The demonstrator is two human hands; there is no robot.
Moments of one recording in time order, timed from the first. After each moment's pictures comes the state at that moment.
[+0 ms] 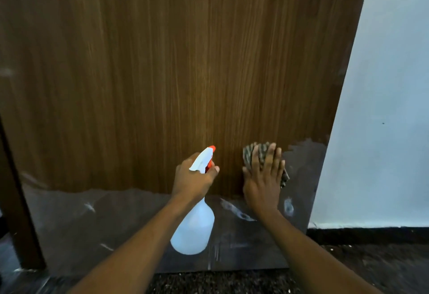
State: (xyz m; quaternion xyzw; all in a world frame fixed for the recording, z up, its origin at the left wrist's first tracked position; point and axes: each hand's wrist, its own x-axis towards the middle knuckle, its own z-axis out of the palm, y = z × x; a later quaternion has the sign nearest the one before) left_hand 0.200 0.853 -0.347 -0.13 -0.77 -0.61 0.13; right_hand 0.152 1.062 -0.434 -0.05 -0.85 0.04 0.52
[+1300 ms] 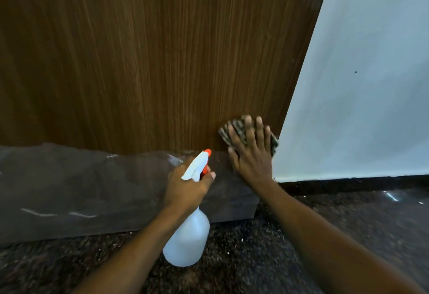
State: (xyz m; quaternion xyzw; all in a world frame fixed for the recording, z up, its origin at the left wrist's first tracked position) left_hand 0.227 0.957 -0.460 -0.12 -0.78 -0.61 0.06; right_hand 0.166 1.181 -0.492 0.07 -0.86 -0.05 0.50
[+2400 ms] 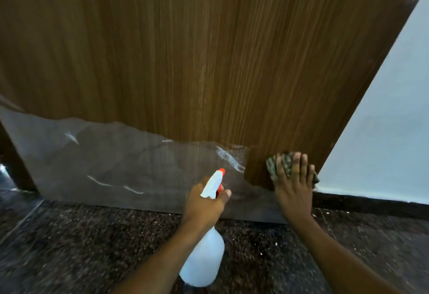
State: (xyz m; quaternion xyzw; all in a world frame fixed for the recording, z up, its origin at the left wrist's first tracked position) left_hand 0.235 0.907 -0.511 -0.01 -0.77 -0.63 0.00; right_hand 0.187 1.178 -0.572 0.04 -0.89 -0.07 0.45
